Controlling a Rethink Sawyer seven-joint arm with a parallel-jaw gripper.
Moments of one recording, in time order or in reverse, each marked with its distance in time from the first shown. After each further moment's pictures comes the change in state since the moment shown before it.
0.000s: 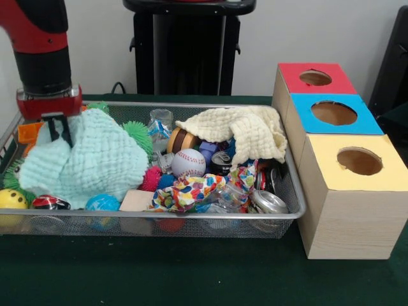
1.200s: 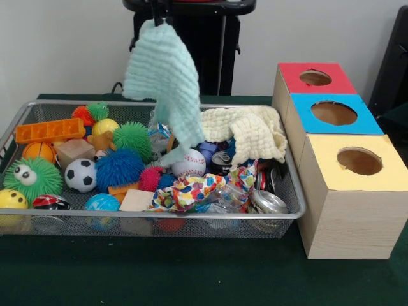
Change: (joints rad) arm 0.197 -0.572 -0.005 0.467 0.583 0.000 0.000
